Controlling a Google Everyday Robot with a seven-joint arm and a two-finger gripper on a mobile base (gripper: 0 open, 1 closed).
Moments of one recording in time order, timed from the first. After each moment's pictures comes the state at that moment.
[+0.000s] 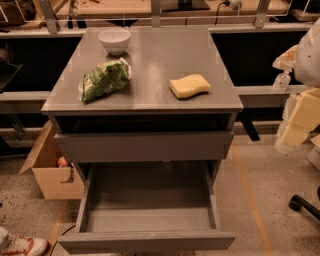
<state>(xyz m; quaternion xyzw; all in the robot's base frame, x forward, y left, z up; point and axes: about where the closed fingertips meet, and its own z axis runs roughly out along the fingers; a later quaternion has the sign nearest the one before) 0.438 -0.216 0.978 -0.60 0.78 -0.04 0.16</state>
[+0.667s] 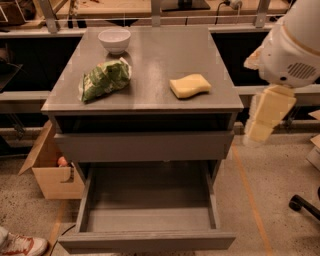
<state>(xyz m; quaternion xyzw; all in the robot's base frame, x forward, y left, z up) 0.453 -0.174 0.971 -0.62 0.77 -0.02 0.16</state>
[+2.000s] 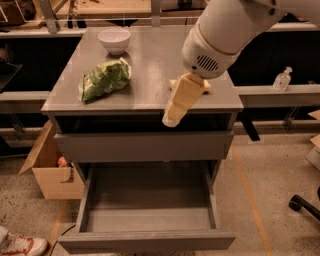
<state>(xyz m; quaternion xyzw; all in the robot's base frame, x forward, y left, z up) 0.513 -0.045 0.963 -0.59 0.77 0.04 0.25</state>
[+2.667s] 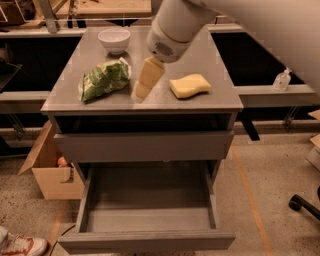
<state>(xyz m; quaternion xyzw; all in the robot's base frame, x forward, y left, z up) 0.600 0.015 0.953 -0.56 0.78 0.03 0.28</state>
